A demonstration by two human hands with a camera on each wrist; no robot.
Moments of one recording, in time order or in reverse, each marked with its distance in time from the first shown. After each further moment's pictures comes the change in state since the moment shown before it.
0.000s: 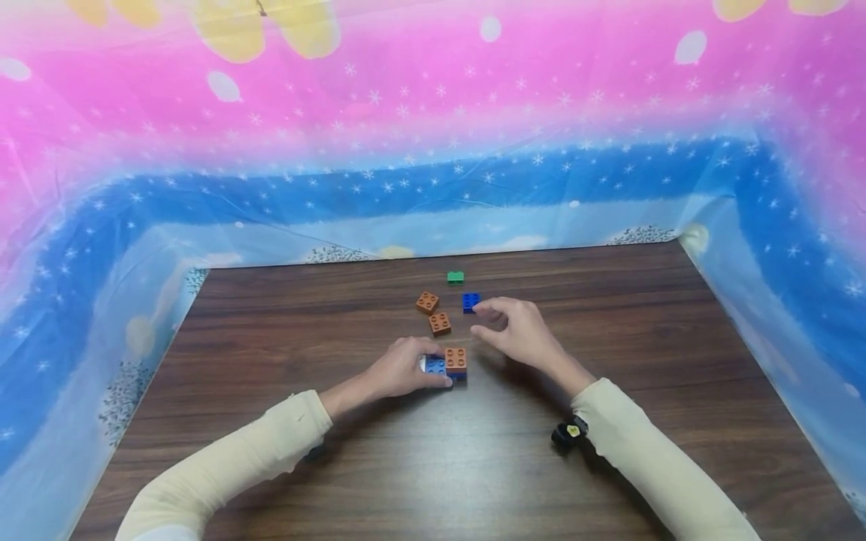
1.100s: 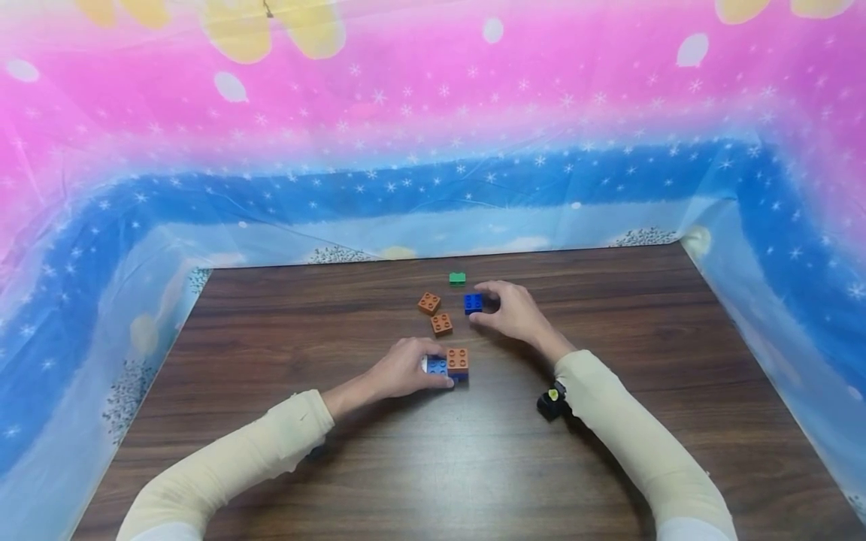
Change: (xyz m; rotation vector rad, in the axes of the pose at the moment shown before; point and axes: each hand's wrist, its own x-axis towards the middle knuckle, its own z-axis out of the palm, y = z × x) left_hand -0.001 0.000 0.002 0.021 0.008 0.011; right_hand 0.045 0.042 0.017 -0.025 -0.122 0.129
